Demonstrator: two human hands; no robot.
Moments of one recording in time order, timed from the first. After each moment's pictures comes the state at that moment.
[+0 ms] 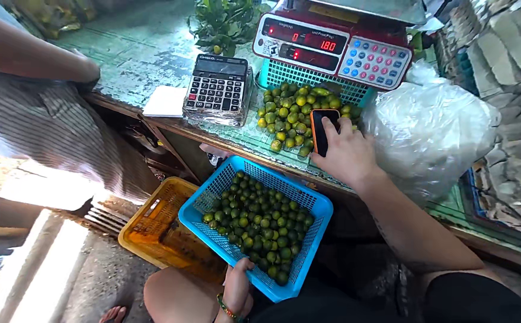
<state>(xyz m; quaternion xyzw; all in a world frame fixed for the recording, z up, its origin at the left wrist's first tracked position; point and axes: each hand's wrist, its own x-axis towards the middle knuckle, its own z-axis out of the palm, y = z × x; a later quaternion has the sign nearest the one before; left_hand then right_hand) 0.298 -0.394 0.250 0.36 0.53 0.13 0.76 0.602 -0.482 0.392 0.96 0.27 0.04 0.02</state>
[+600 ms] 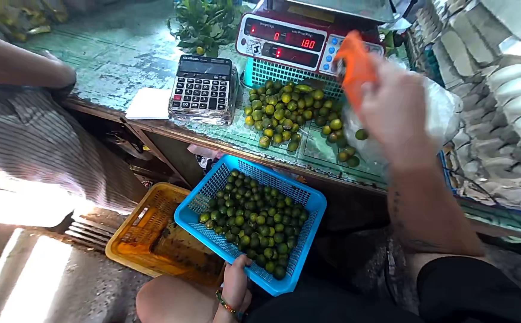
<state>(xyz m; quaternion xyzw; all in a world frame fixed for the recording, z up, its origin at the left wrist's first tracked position) 0.296 -0.397 0.244 0.38 0.51 0.11 0.77 0.599 -0.519 0.489 0.95 0.20 0.16 -0.17</state>
